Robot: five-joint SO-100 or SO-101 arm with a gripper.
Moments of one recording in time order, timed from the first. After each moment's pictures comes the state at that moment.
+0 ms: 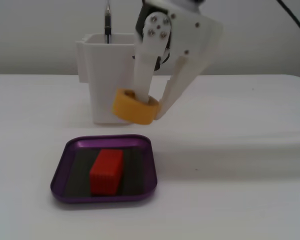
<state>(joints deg) -0.1 83.8 84.4 58.6 -12.3</state>
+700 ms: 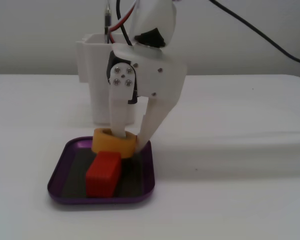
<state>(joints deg) 0.0 65.0 70.1 58.3 -12.0</state>
